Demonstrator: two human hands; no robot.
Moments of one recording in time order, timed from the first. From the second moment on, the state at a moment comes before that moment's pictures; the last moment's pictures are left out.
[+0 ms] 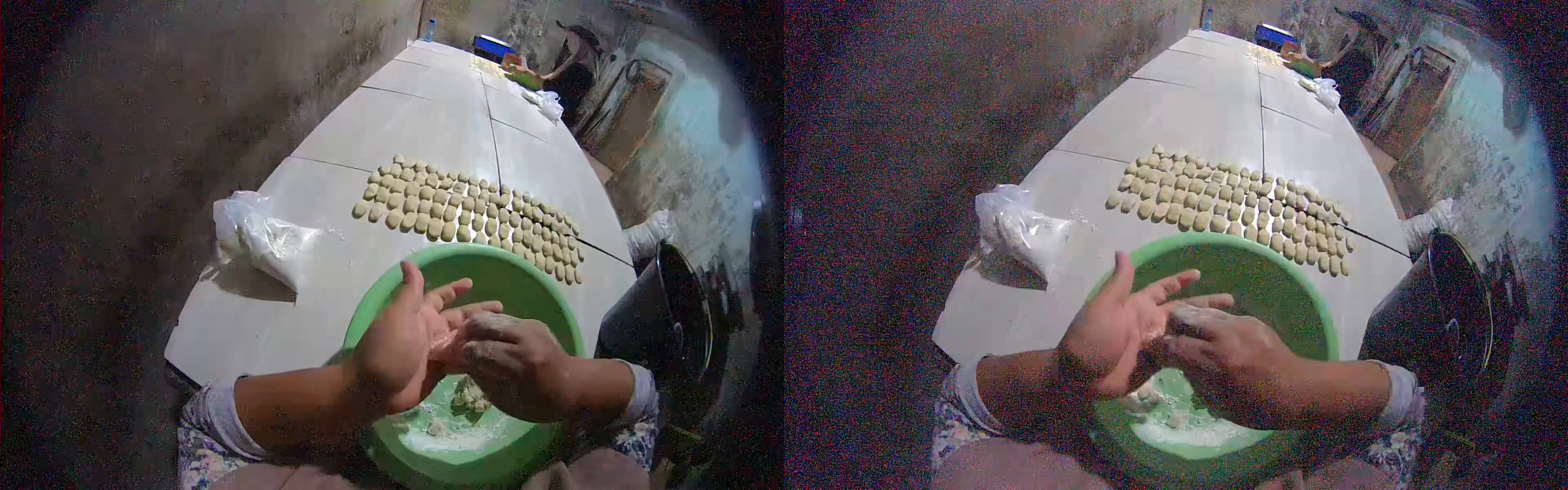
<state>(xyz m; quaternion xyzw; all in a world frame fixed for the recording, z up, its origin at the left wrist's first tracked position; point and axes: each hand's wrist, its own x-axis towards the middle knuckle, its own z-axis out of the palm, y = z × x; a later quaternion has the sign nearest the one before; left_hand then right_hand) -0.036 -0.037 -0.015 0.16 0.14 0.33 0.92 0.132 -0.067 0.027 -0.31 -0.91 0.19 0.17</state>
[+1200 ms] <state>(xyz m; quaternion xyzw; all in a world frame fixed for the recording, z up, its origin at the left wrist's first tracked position) -0.036 -0.033 -0.007 0.24 0.17 0.29 0.91 0.132 -0.073 0.054 -0.39 -0.90 0.07 0.19</state>
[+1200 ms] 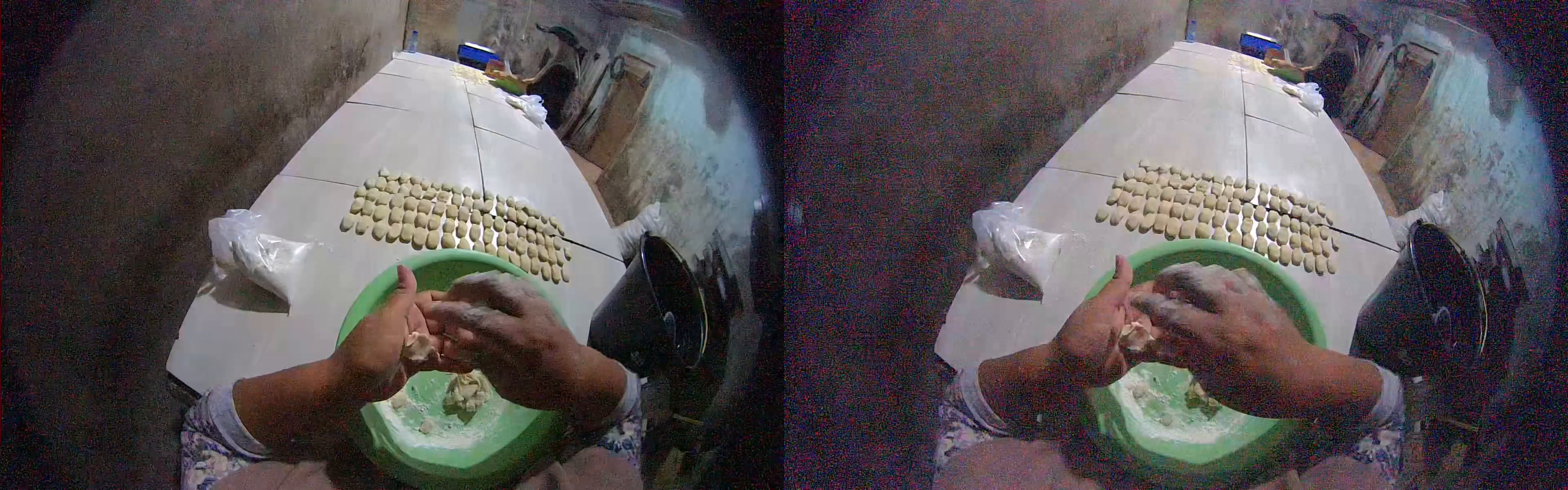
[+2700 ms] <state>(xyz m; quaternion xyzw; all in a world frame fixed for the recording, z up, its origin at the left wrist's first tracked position) -0.044 -0.048 0.005 0.66 0.19 0.23 0.69 0.145 -0.089 0.046 -0.42 -0.88 -0.06 0.21</state>
